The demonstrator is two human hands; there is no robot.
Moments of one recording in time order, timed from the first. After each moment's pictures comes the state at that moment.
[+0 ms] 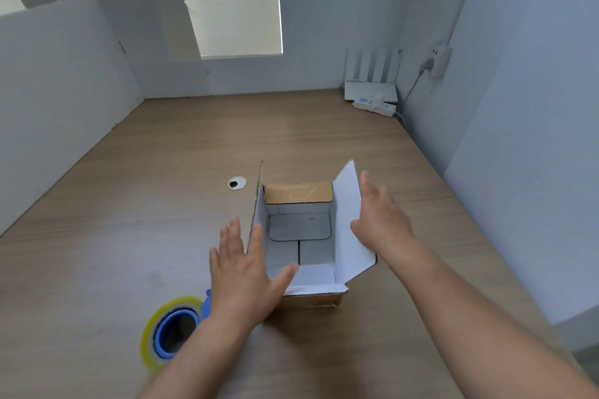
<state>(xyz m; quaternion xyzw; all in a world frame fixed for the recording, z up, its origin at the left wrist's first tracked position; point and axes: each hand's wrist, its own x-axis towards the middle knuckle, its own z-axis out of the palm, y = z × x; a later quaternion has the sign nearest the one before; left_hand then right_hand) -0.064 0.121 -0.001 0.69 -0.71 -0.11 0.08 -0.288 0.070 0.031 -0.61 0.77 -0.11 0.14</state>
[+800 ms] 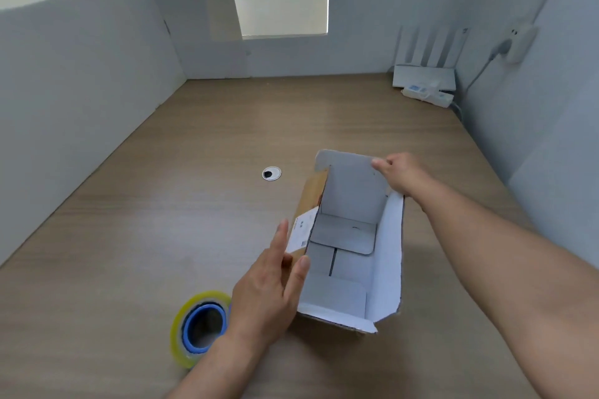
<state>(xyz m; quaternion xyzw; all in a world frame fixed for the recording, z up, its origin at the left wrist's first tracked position) -0.052 0.125 -0.001 0.67 -0.67 -0.23 0.23 -0.302 -0.069 0.025 -0.60 0.75 -0.13 0.25</state>
